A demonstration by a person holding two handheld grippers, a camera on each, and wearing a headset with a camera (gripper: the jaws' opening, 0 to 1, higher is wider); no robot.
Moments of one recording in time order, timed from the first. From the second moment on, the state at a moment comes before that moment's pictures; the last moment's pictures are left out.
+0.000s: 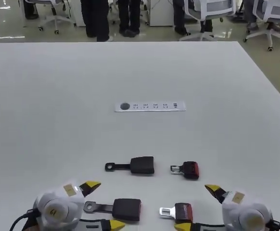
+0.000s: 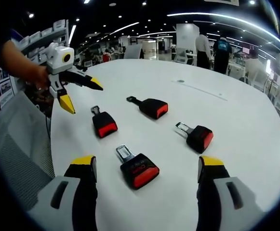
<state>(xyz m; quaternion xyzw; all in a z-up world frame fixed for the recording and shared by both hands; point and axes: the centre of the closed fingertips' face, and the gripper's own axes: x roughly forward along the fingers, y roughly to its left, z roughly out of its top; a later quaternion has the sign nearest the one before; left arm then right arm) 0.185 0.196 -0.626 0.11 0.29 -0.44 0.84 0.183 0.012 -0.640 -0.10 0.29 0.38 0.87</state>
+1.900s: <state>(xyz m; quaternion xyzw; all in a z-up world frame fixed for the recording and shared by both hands) 0.184 0.171 -0.689 0.25 0.32 -0.60 0.69 0.174 0.023 -0.690 -0.15 0.35 0.53 0.75</state>
